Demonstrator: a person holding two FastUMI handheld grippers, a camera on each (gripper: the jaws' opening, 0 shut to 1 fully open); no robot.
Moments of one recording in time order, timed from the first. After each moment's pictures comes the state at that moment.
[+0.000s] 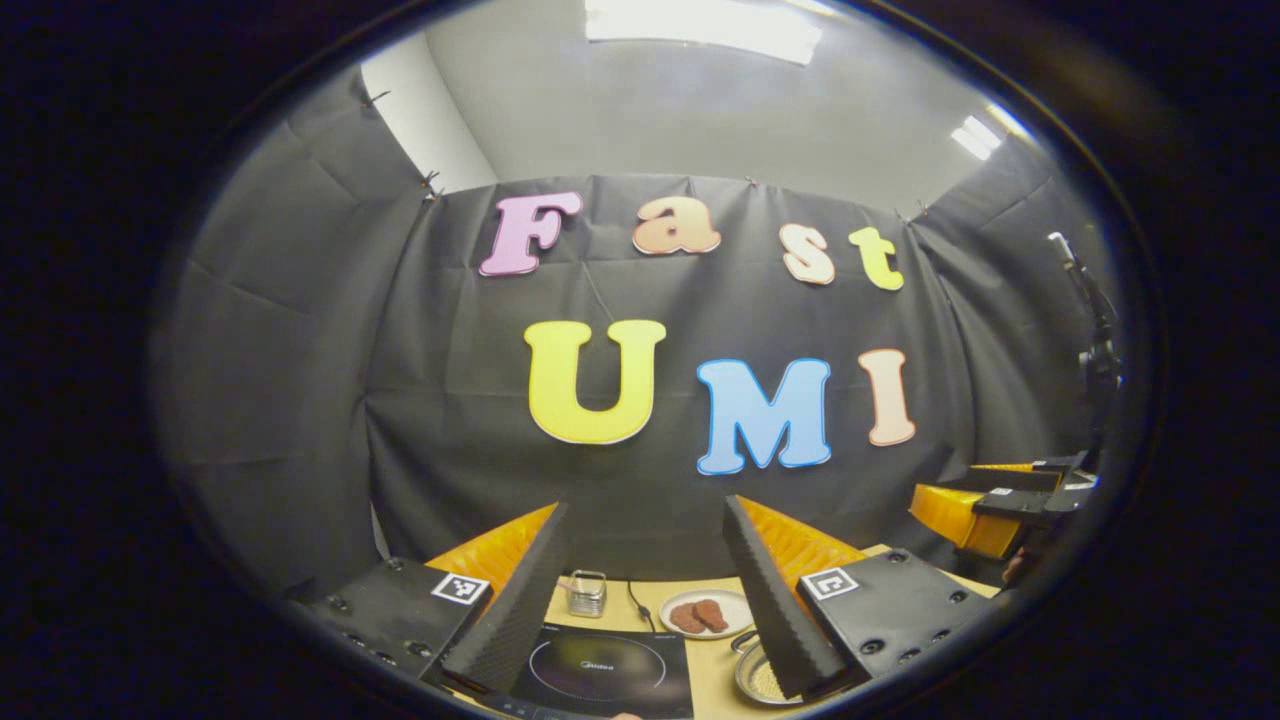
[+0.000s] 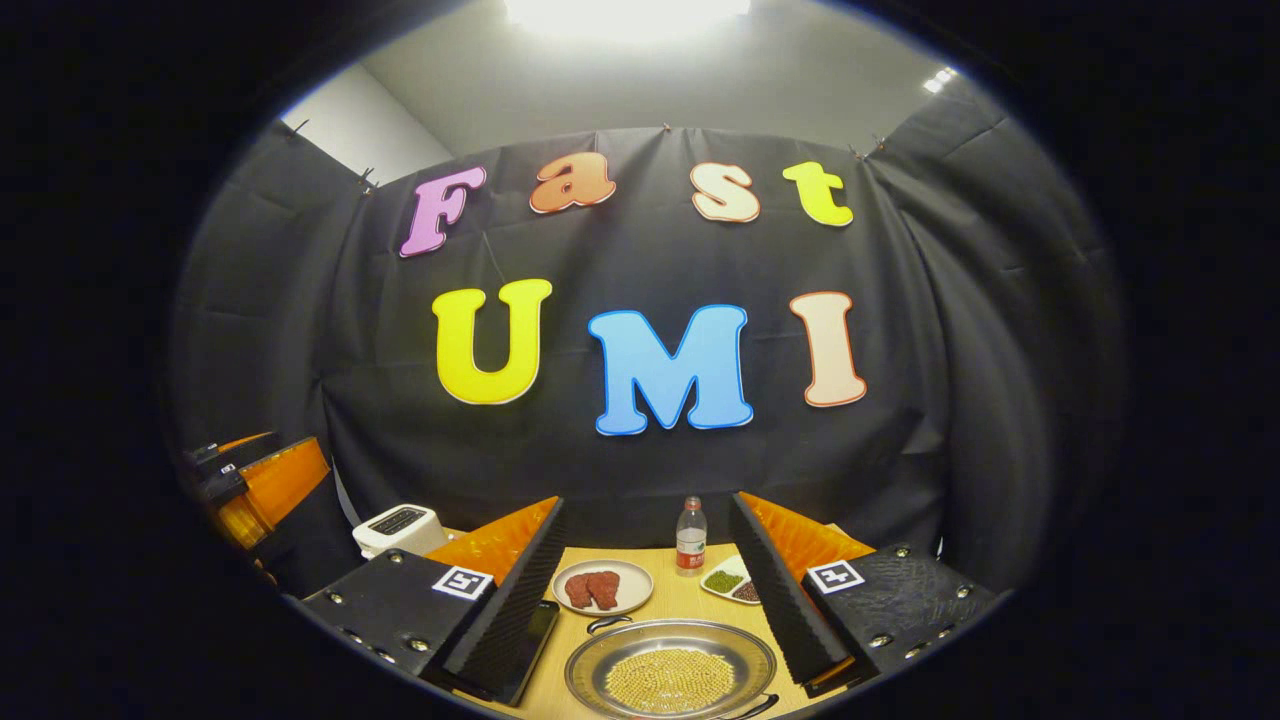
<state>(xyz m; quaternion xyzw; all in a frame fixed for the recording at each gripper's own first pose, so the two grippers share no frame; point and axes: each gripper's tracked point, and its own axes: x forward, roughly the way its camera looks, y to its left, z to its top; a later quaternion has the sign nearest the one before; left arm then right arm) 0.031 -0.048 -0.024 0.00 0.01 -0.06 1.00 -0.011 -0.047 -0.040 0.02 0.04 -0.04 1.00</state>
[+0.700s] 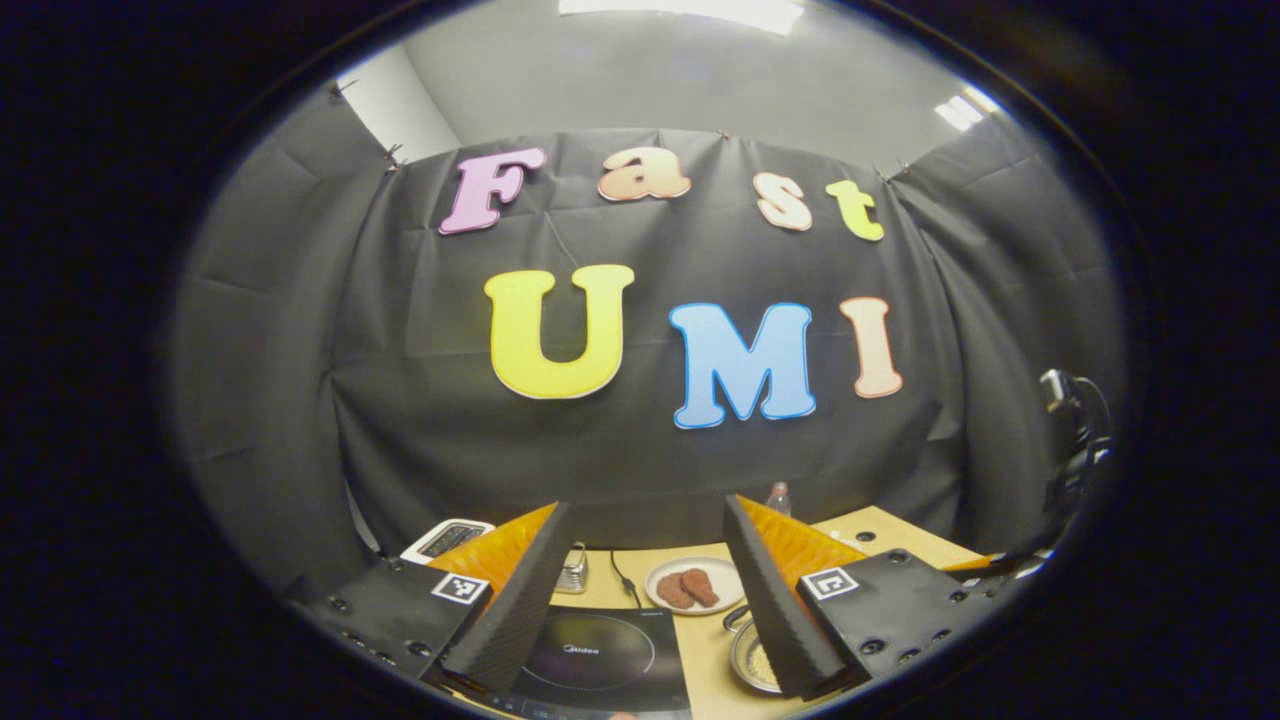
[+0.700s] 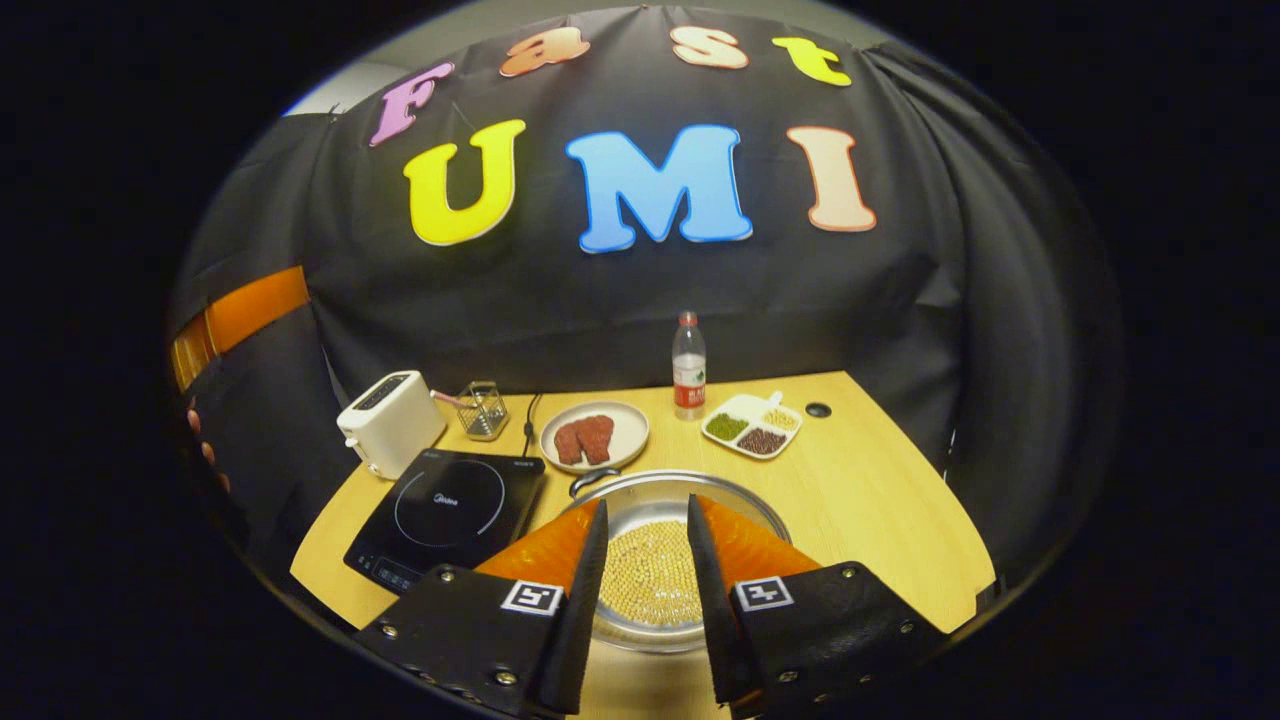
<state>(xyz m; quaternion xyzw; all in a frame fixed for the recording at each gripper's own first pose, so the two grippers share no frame) 0.057 -0.085 -0.078 0.02 0.07 -0.10 0.99 -0.042 -0.064 -0.225 0.06 0.29 -0.03 0.95</state>
